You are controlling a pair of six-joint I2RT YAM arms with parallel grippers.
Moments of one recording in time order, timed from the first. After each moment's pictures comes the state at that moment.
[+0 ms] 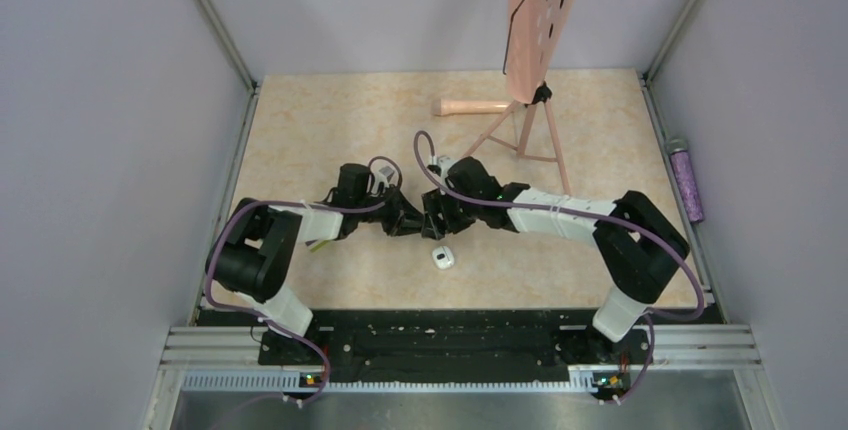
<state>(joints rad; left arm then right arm) -0.36 1.64 0.63 0.31 0.83 -1.13 0.82 1.69 1.01 -0.13 -0.21 0.36</state>
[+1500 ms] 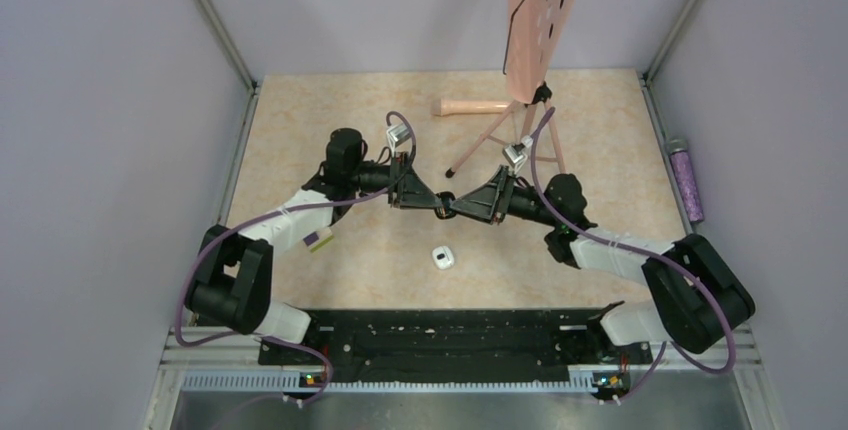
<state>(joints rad) -0.38 1.46 0.82 0.31 1.19 -0.96 0.53 1.34 0.46 0.97 -0.74 1.26</state>
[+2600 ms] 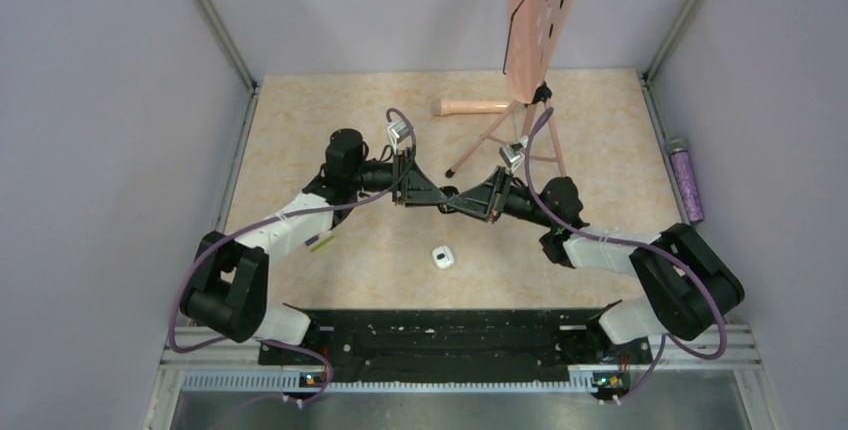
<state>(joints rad) -0.41 1.43 0.82 0.38 1.13 -1.02 0.56 1.42 0.46 1.12 -0.70 1.34</state>
